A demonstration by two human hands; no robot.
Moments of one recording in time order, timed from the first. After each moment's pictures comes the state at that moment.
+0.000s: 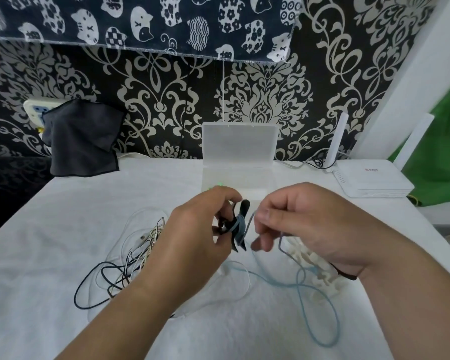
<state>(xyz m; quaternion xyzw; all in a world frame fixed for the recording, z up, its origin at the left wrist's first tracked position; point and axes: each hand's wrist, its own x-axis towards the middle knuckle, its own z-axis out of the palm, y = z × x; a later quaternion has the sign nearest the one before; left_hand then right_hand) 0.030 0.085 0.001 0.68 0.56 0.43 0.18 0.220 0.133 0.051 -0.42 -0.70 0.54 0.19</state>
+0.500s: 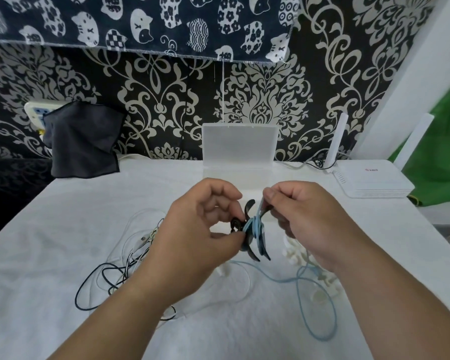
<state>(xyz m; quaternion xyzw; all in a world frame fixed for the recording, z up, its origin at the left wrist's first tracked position) 0.034 0.085 0.011 0.55 0.45 0.55 0.44 0.211 0.147 0.021 -0.52 -0.65 0.45 0.32</state>
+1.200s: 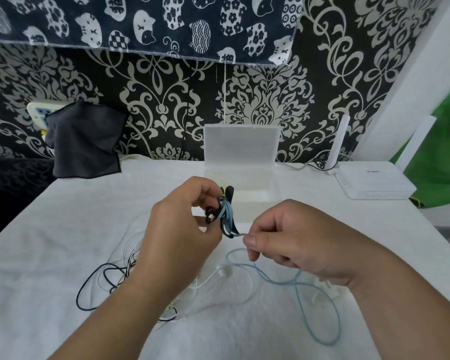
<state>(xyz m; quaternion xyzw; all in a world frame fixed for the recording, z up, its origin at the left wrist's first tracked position) 0.023 0.085 0.009 0.60 0.59 0.50 0.20 0.211 0.129 0.038 -0.40 -0.74 0.52 0.13</state>
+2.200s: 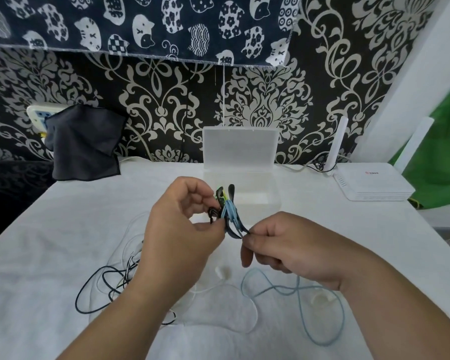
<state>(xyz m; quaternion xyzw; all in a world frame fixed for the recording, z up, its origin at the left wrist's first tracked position) 0.028 0.088 0.006 0.51 0.55 0.59 0.30 0.207 0.132 0.027 -0.44 -0.71 0.54 0.08</state>
